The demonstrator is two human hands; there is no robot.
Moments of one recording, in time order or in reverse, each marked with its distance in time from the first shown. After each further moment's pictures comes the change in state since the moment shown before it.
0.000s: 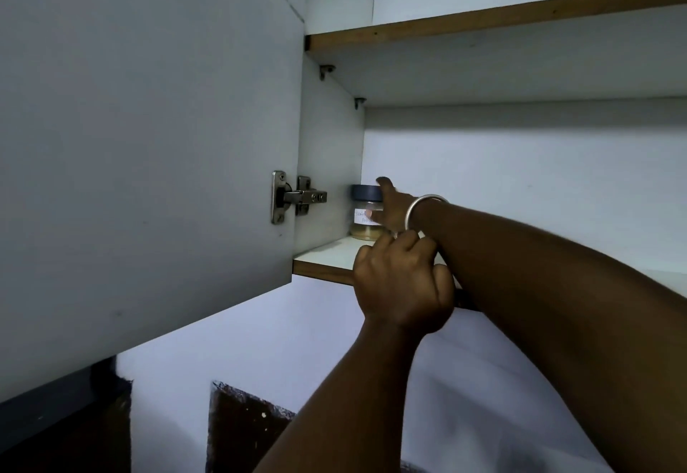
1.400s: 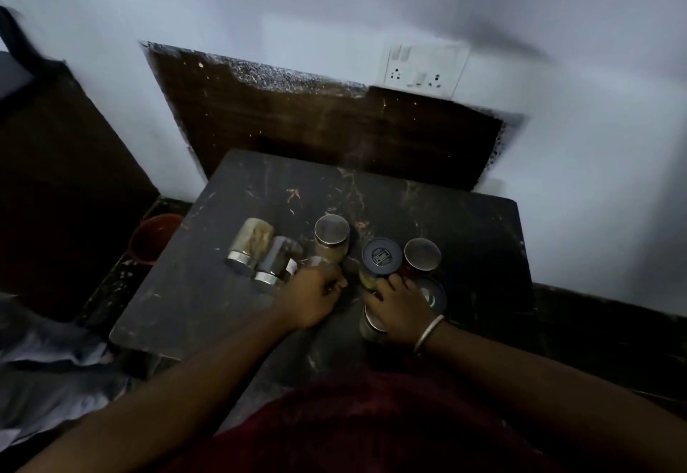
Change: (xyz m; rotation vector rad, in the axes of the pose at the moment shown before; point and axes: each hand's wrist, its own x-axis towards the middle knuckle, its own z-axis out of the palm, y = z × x) left_hand -0.536 0.153 -0.219 -0.456 -1.382 -0.562; right_hand -0.785 0.110 0.255 -0.413 -0.728 -0.123
